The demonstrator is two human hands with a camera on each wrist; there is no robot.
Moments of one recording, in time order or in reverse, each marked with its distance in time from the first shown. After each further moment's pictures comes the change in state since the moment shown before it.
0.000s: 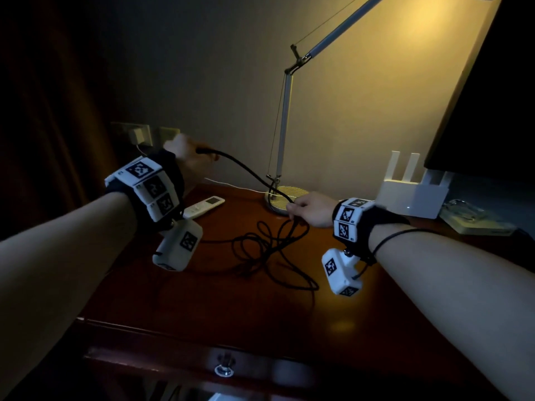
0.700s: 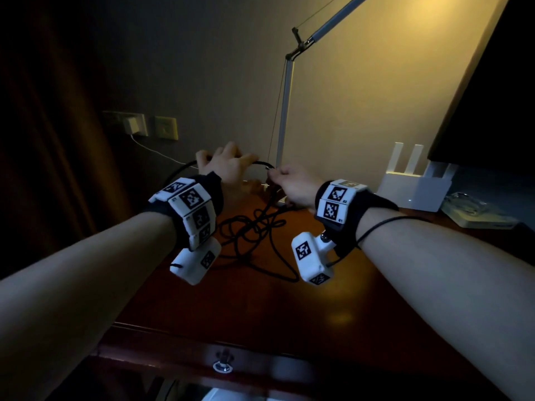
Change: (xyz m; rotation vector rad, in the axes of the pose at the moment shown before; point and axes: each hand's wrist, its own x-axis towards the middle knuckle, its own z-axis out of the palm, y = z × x) left_hand -0.030 0.017 0.052 0.570 -0.034 0.462; right_hand 0.025 -0.034 0.006 0.441 0.205 -0.064
